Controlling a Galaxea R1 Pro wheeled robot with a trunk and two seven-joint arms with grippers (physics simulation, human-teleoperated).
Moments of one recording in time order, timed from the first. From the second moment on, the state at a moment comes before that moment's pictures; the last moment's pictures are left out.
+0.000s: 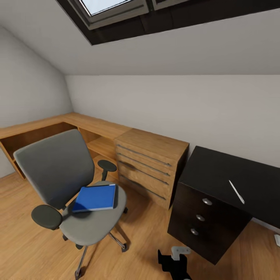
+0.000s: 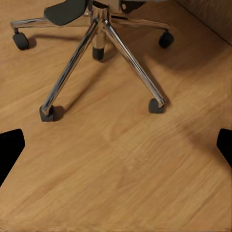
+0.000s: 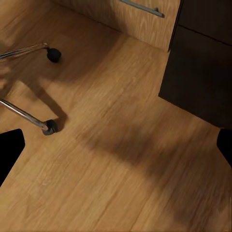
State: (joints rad) left arm -0.25 -0.08 -0.42 -0.02 0.74 -0.79 -0.01; right arm -0.20 0.11 0.20 -0.73 -0.12 -0.06 -0.16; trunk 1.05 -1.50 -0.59
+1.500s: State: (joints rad) left arm -0.25 -0.04 -0.42 -0.02 0.79 -0.57 0.01; right arm -0.20 0.16 0.20 -0.42 -0.10 -0.62 -0.17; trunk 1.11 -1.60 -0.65
